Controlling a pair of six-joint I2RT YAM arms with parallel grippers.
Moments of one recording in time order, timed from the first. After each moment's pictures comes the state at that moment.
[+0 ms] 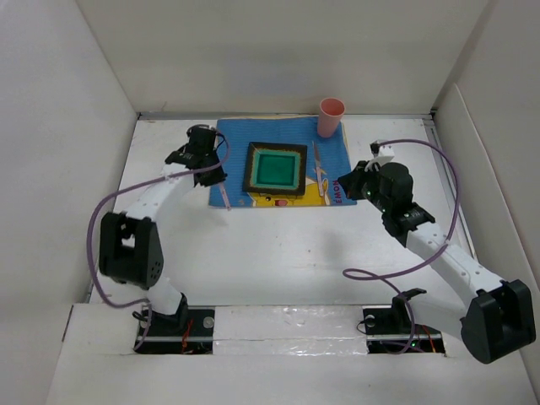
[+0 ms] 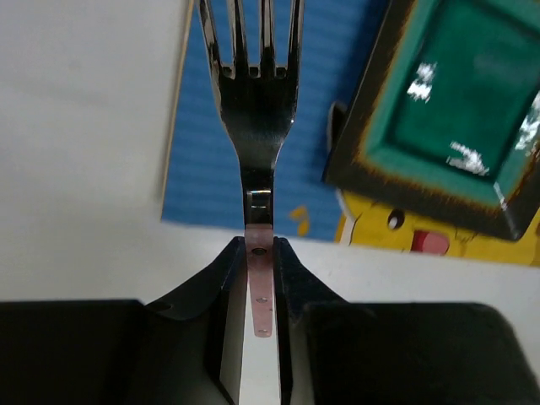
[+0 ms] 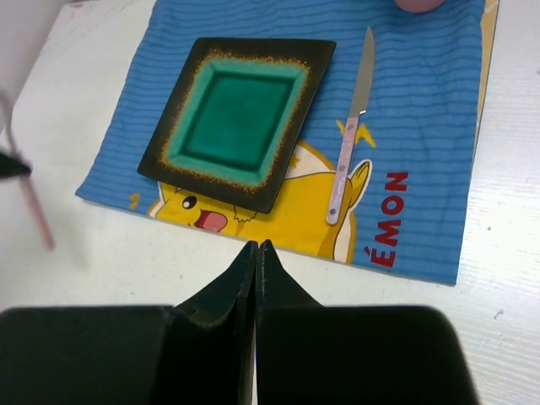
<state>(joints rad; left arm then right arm) -0.27 1.52 1.19 -0.62 -0.09 -0.56 0.35 1.10 0.74 0.08 -0.09 0.38</state>
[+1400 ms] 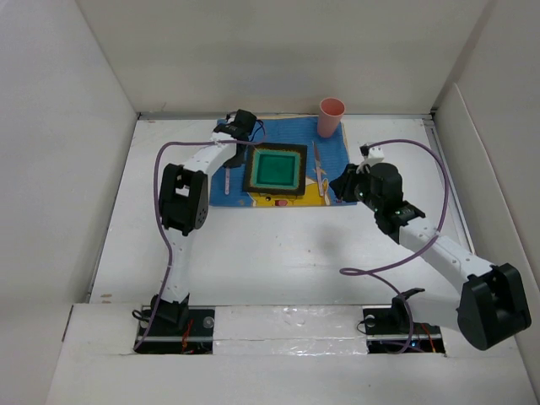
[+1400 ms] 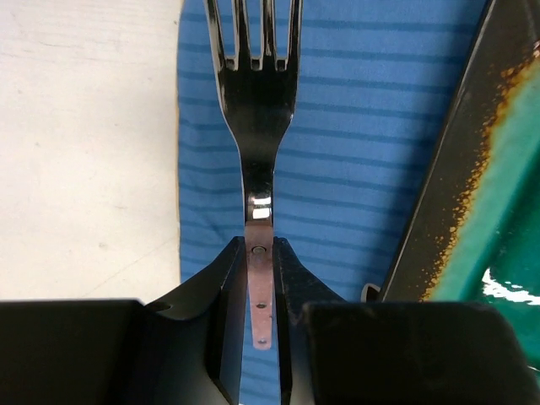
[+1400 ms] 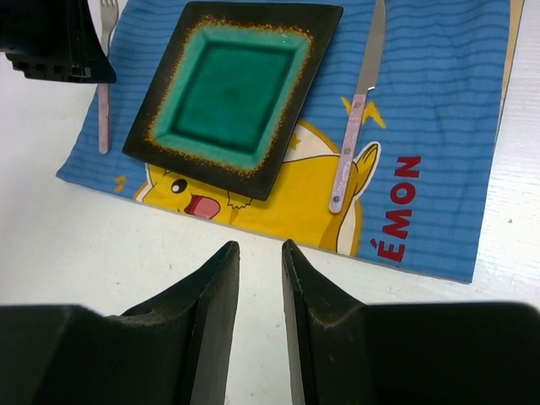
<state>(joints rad) -0.37 2.24 1.91 -0.79 -0.44 -0.31 0.38 1.19 0.73 0.12 -0.08 0.37</state>
